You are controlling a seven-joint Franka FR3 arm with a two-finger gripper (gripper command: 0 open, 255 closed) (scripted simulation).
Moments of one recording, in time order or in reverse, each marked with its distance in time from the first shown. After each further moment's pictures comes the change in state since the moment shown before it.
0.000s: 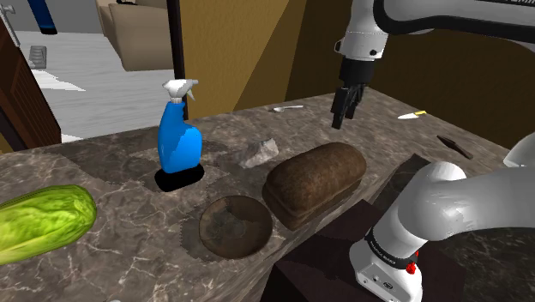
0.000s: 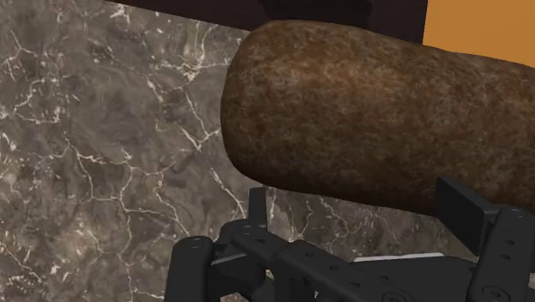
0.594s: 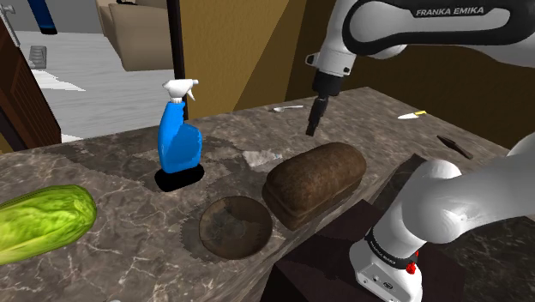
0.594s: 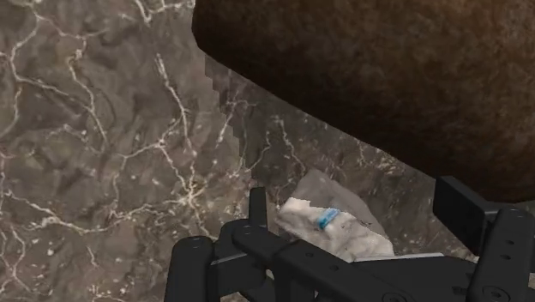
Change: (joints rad) arm 0.107 0.143 -0.098 -0.064 0.079 0.286 -0.287
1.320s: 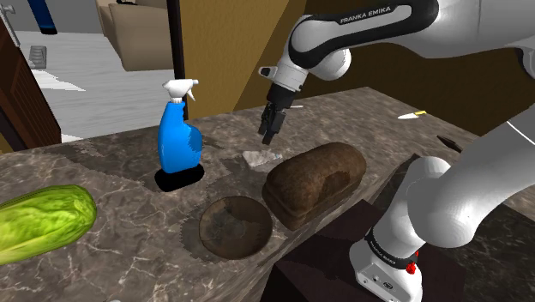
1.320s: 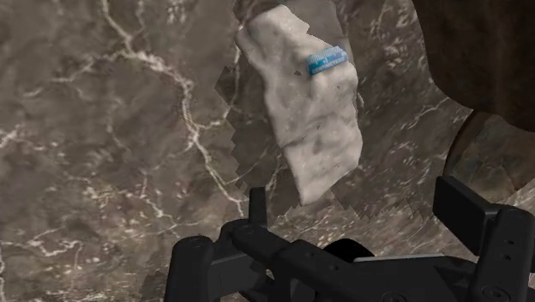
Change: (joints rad) arm 0.221 0.350 -0.123 0.094 0.267 0.309 -0.540
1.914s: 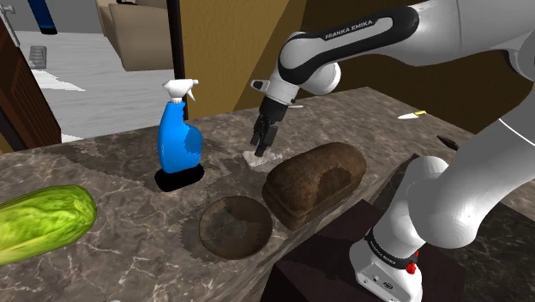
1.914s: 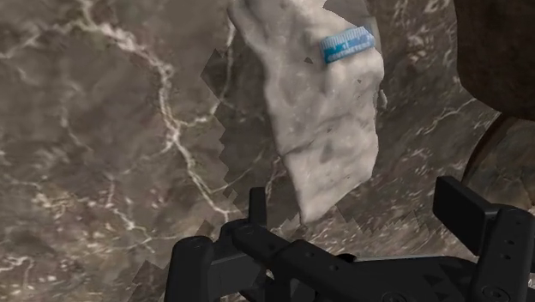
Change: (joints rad) arm 0.038 0.058 0.010 -0.043 0.068 0.103 -0.072
